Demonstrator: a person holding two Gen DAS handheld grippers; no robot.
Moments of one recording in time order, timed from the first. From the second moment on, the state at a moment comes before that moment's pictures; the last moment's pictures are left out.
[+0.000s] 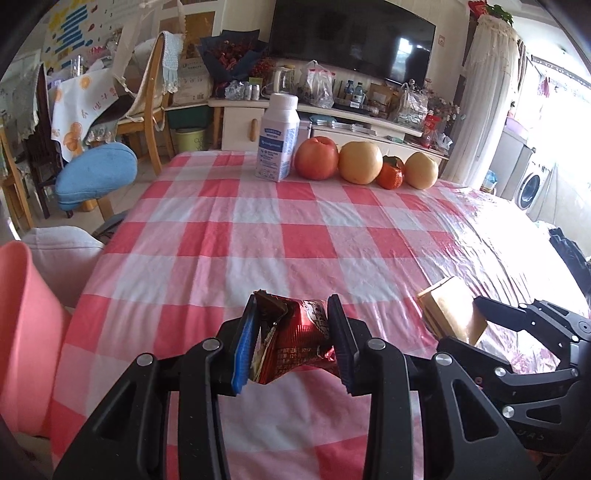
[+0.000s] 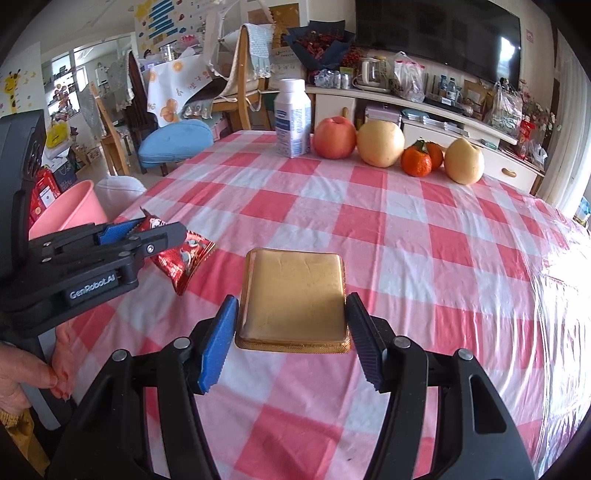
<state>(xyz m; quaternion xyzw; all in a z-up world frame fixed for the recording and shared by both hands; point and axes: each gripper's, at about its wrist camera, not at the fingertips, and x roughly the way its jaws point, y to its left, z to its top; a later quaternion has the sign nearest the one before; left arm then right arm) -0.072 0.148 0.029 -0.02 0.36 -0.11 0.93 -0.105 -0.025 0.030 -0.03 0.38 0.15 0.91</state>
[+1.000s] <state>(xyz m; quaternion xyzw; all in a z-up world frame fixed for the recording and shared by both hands) -0.095 0.284 0.091 -0.08 0.27 0.05 0.96 -0.123 0.092 0.107 -0.08 0.33 0.23 0.91</state>
